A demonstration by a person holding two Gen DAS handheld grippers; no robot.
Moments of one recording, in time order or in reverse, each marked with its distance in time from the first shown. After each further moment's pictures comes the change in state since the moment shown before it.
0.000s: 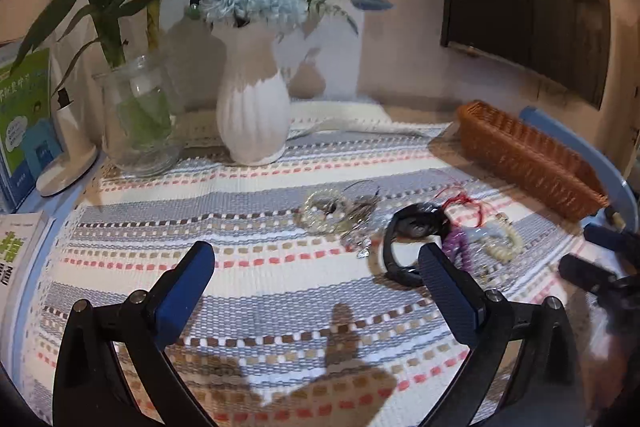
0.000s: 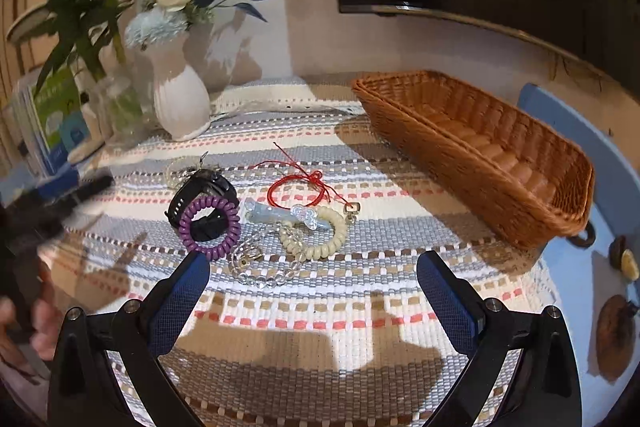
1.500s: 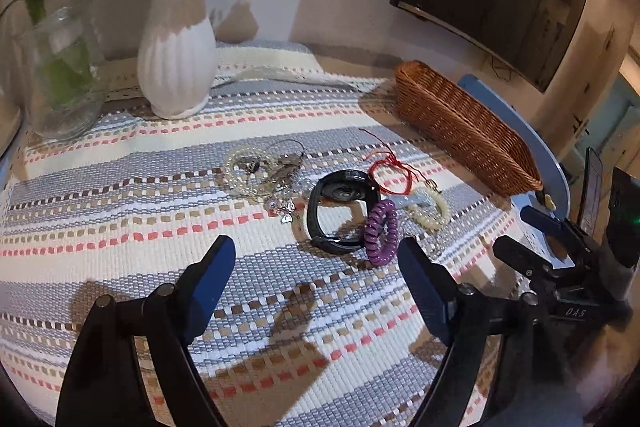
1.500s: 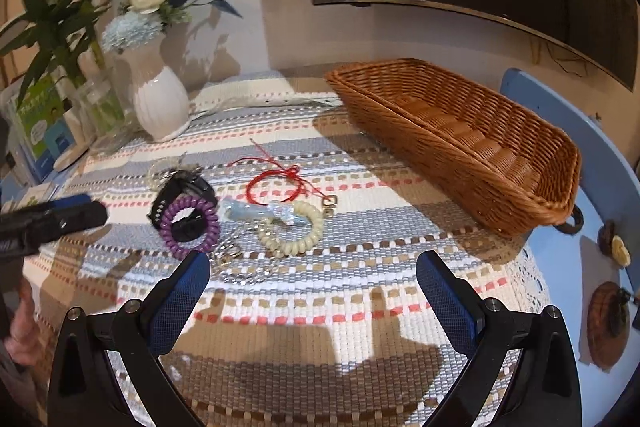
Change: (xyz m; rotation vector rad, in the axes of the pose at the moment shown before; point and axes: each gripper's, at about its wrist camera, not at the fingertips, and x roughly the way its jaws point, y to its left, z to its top) left arm 0.020 -0.005 0.021 -0.027 0.283 -0.323; right arm 0.000 -0.008 -0.015 -0.020 -0.016 -0.018
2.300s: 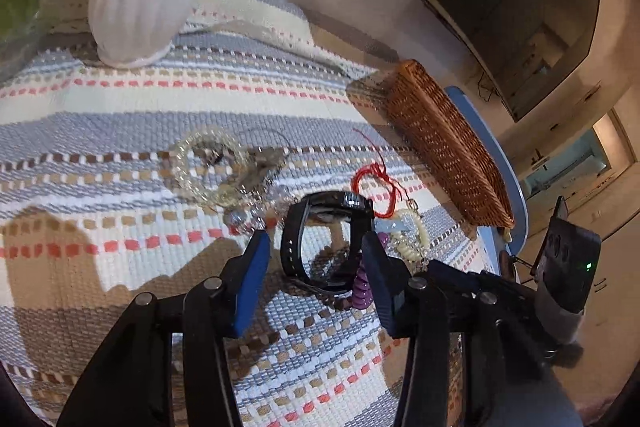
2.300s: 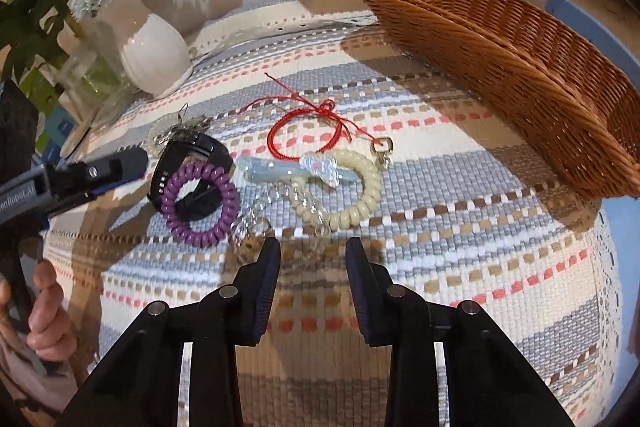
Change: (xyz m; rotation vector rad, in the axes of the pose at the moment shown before) left arm 0.063 0.029 0.019 -0.188 0.105 -0.229; right arm 0.066 0.015 0.008 0.109 0.275 0.094
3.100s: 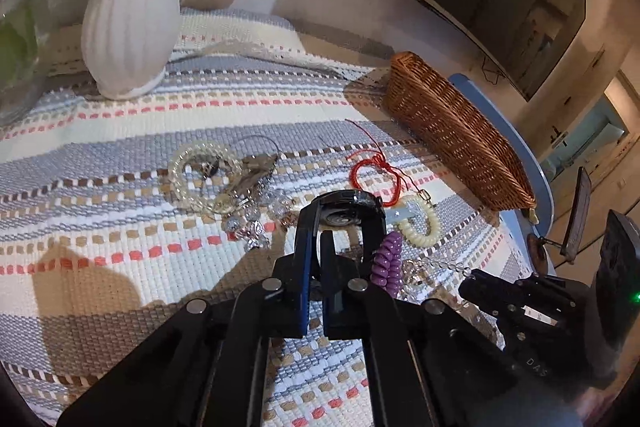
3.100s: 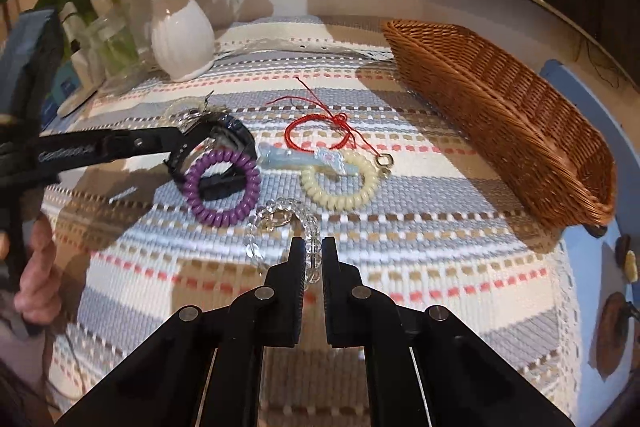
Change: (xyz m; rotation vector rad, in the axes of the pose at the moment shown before) left arm 0.003 -0.020 -0.008 0.119 -0.050 0.095; right arm -0.029 0.018 -0.031 -0.189 -0.099 -0.101
